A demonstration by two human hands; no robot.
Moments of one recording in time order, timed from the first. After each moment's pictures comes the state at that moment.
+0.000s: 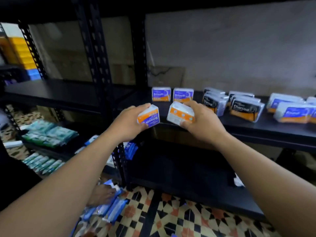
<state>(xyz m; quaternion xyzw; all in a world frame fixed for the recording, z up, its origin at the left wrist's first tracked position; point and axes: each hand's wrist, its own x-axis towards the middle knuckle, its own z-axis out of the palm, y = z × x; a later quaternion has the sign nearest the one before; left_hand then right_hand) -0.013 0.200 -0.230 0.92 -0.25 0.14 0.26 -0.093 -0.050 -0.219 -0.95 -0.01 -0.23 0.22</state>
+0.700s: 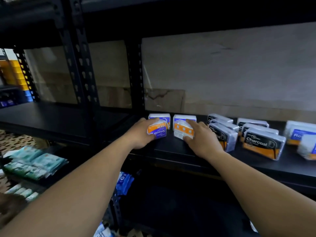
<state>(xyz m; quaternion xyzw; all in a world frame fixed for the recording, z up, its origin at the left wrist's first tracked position) 0.122 0.136 -0.216 0.92 -0.26 0.08 0.27 0.028 -0.087 -0.228 -0.95 0.05 -0.22 0.21</state>
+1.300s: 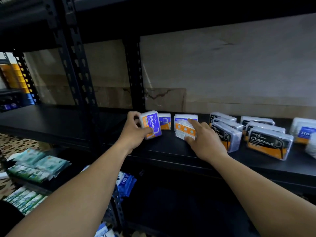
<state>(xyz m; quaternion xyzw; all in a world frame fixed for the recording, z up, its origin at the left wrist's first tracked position) 0.126 0.138 -0.226 0.75 -0.16 0.10 0.63 0.030 -0.090 -0.233 -0.95 0.05 -0.22 0.23</state>
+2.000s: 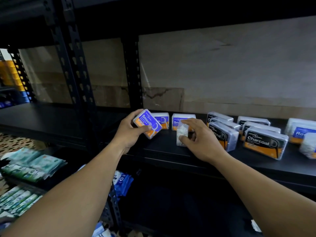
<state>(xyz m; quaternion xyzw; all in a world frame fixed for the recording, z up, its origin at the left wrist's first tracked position) 0.126 0.144 -0.229 0.70 -0.21 0.09 0.68 0.022 -0.092 -0.234 -0.91 -0.05 -0.27 0.31</state>
